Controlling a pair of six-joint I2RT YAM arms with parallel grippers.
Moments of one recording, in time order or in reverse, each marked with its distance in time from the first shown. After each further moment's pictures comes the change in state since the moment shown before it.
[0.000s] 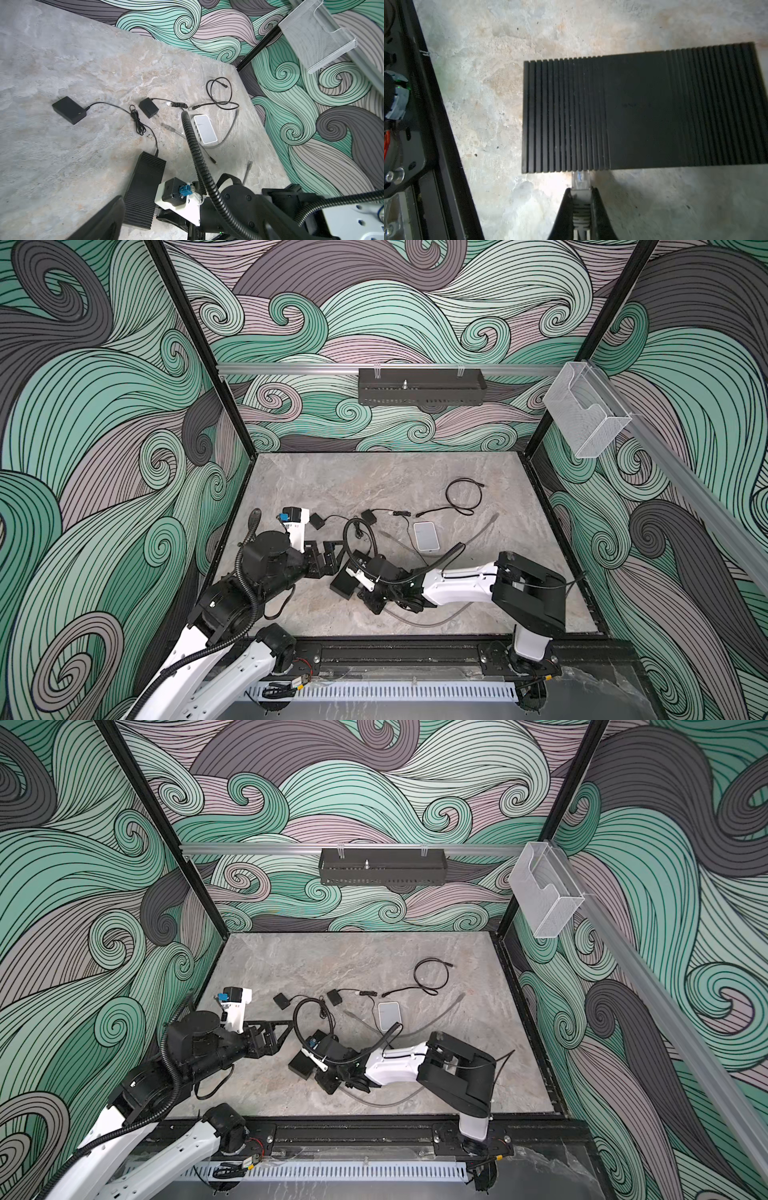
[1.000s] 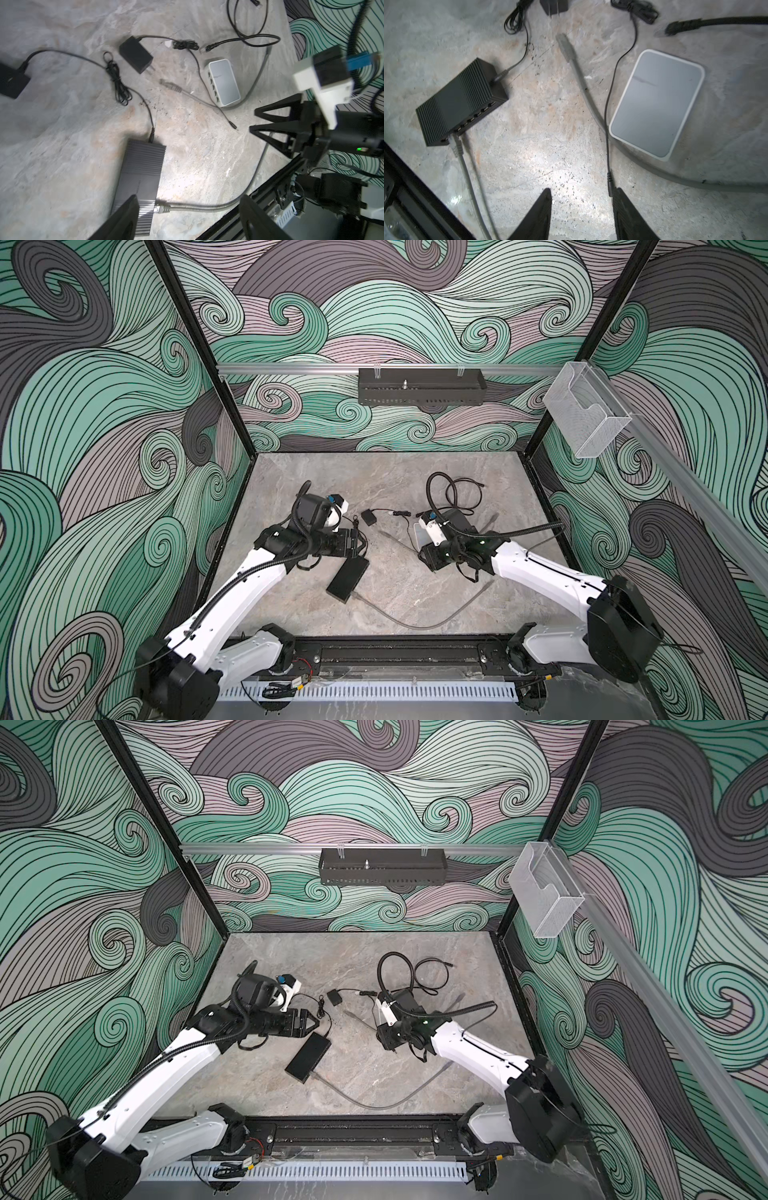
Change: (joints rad) left arm 0.133 0.541 0.114 0.050 0.322 0.206; right arm -0.517 -0.451 -0.095 -0.502 -0.089 -0.069
